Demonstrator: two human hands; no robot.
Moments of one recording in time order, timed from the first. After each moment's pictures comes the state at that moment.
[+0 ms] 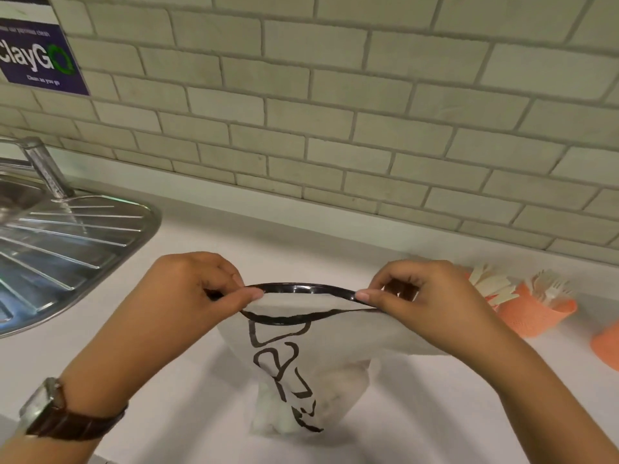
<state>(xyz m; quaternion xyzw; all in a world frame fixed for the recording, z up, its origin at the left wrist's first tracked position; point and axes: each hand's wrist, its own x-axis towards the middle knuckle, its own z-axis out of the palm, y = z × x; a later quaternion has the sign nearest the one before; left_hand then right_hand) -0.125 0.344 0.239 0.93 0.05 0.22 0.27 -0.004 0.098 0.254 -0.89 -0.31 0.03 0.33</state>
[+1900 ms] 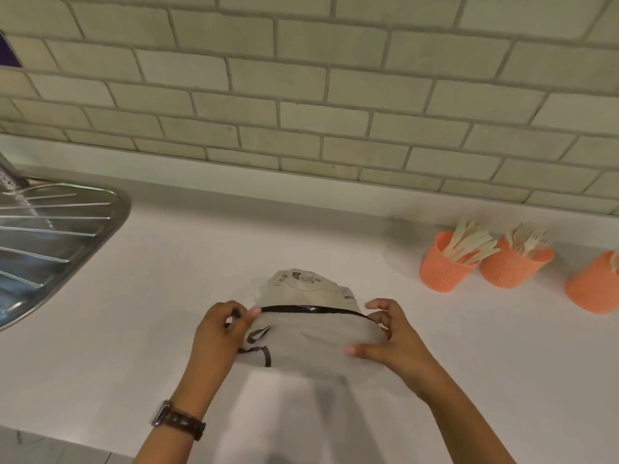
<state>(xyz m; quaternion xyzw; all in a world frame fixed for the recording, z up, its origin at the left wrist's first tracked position) -0.097 0.315 0.088 0.81 0.29 0.12 0.49 -0.008 0.070 0.087 -0.75 -0.06 0.25 0.61</state>
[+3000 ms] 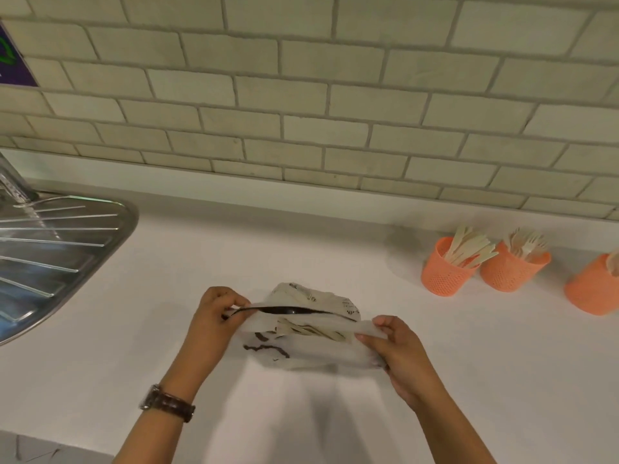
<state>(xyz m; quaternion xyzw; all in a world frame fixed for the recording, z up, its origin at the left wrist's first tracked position) -0.094 0.343 0.105 0.84 0.21 0.14 0.48 -0.029 0.085 0.094 -0.66 0.05 0.23 0.71</state>
